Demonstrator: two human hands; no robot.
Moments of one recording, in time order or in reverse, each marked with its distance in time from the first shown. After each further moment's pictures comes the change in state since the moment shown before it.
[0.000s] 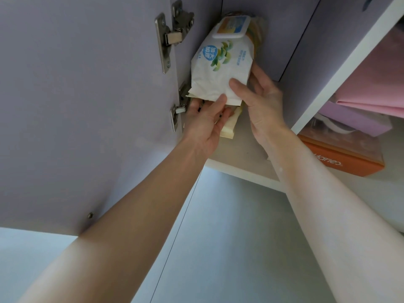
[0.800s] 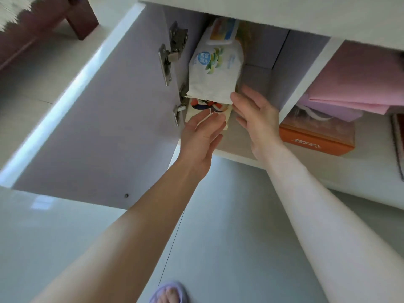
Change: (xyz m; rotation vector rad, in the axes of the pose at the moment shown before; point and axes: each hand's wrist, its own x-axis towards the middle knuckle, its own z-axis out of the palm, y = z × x) left_hand -0.085 0.023 0.023 0.327 0.193 -0.181; right_hand -0.061 -0.036 -0.003 -0.100 0.106 0.196
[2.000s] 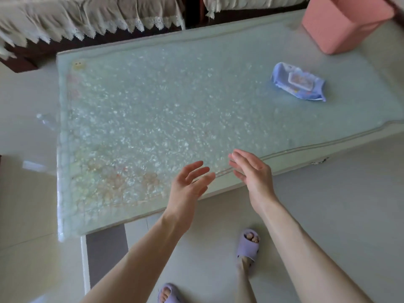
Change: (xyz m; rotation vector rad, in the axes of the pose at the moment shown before) left_hand -0.206 0.196 0.381 0.525 -0.427 -0.333; right_hand -0.144 -0.413 -0.208 0.126 0.637 0.160
